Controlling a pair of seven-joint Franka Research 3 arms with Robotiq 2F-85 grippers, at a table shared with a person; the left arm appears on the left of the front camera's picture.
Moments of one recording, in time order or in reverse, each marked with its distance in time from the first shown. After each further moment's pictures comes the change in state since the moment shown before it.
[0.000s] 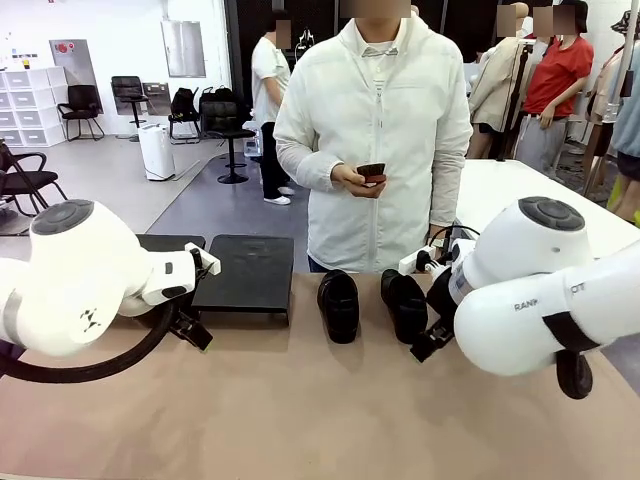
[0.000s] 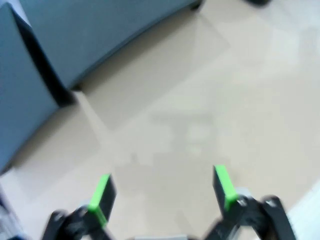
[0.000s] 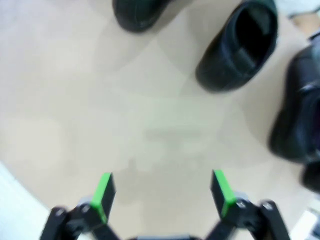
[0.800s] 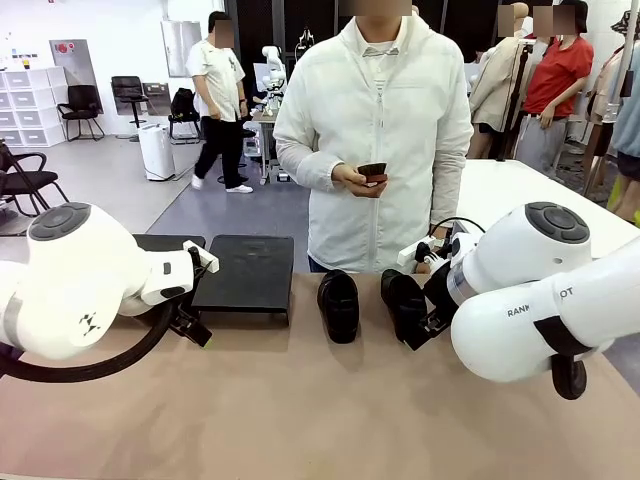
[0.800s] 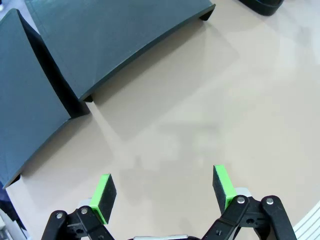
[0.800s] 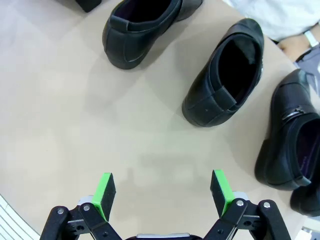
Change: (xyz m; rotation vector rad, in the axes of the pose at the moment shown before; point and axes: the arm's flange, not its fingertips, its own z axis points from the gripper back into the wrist) left arm 0.002 0.014 -0.009 0.050 -0.074 -0.020; right arm 0.013 -0.006 -0.011 -0.042 -0.158 0.004
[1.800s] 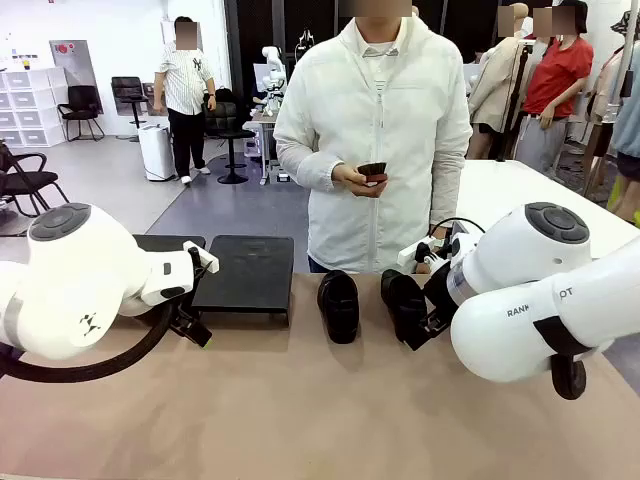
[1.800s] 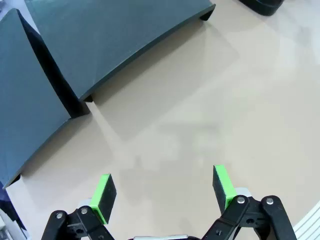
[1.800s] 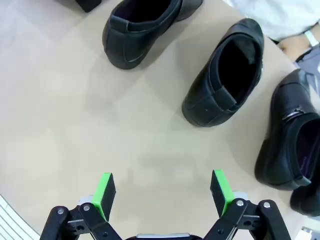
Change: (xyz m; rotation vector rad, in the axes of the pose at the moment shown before) left arm 0.000 0.000 0.000 0.000 0.000 0.000; right arm 0.000 0.000 0.000 0.000 0.000 0.000
